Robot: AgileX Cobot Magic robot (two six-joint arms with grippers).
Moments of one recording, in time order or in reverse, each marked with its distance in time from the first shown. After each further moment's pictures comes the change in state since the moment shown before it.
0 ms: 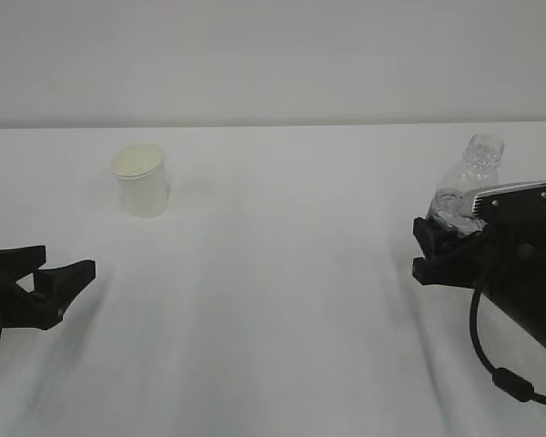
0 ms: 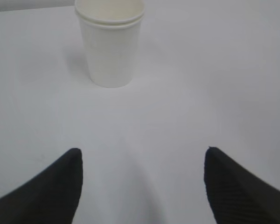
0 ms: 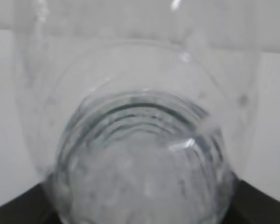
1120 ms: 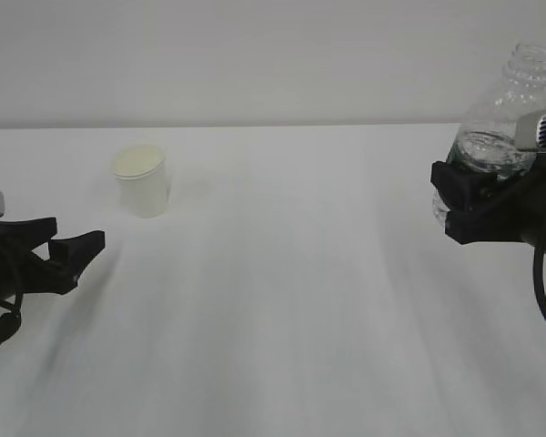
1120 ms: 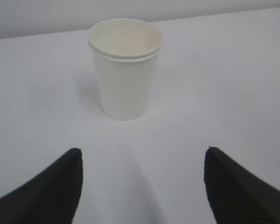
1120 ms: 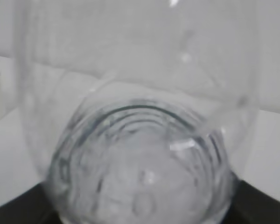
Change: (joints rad) left arm 0.000 0.073 -0.136 -0.010 0.000 0.000; right arm 0.000 -0.509 0.022 -0.127 0.419 -0.004
